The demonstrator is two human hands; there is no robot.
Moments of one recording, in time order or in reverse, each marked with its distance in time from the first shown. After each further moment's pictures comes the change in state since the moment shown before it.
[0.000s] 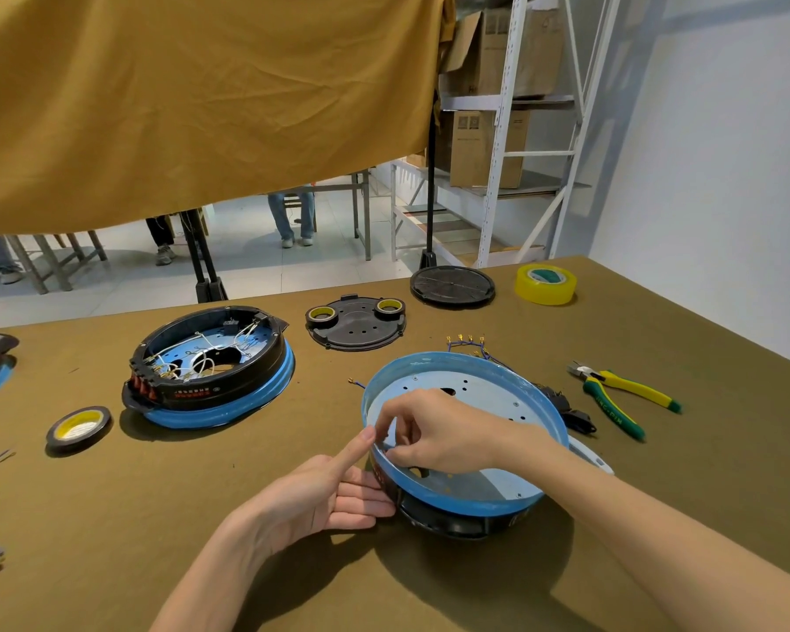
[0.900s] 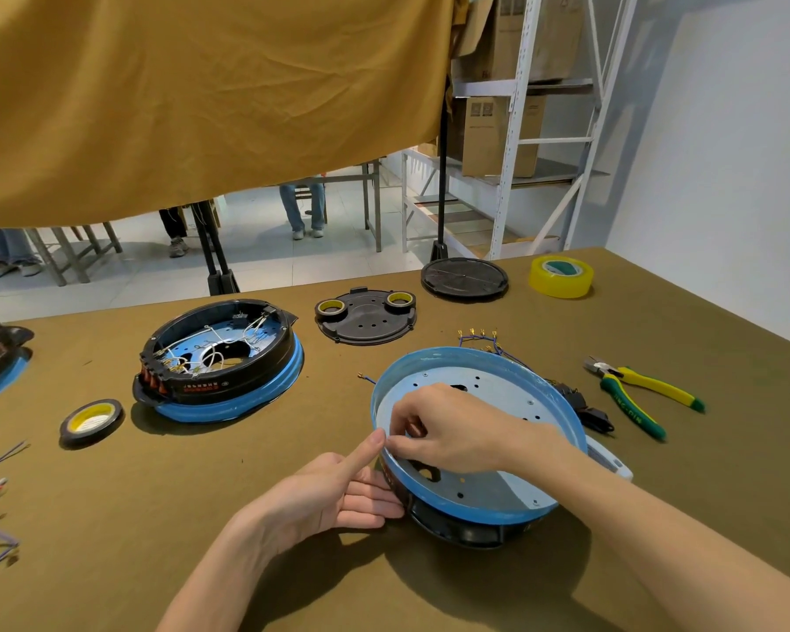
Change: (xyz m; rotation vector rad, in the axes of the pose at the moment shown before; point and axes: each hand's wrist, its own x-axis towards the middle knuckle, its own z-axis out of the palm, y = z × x) left_hand -0.003 0.003 0.003 0.025 0.014 -0.012; right_hand 0.002 0.000 0.002 -0.119 0.051 -0.064
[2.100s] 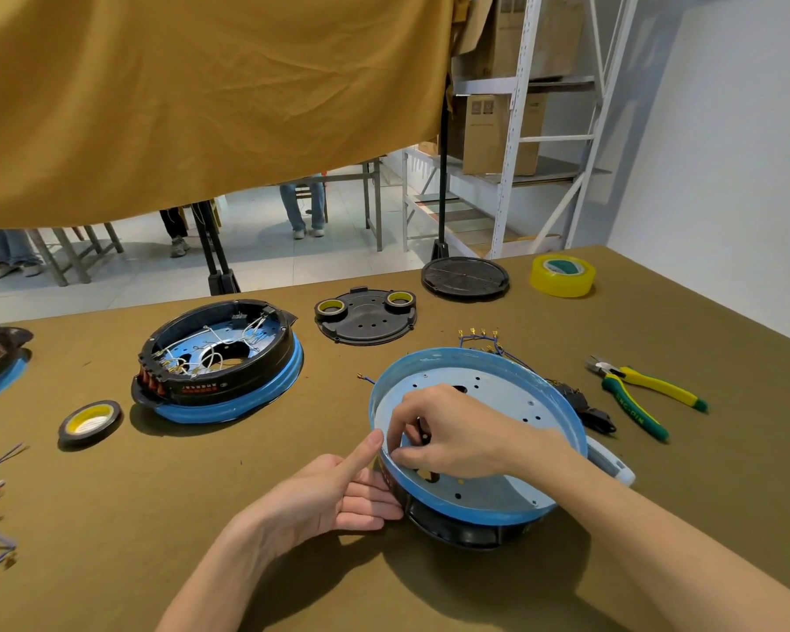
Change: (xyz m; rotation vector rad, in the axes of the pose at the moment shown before) left_hand -0.004 0.004 0.003 -0.023 0.025 -0.004; right_hand -0.004 0.003 0.000 0.044 0.044 -0.033
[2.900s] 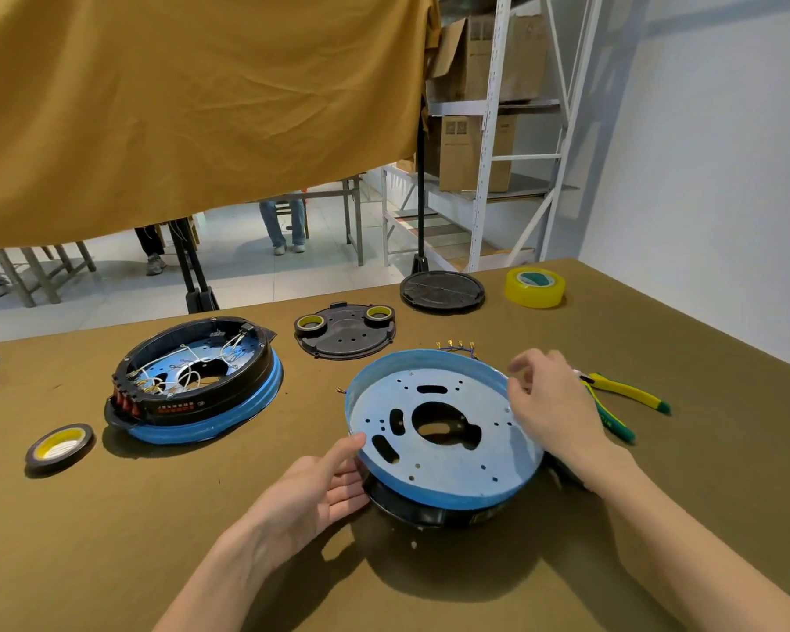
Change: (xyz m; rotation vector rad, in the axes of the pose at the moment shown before) left_hand 0.003 0.009 0.014 -0.403 0.191 0.043; right_hand -0.060 0.075 -0.035 -0.154 0.646 0.652
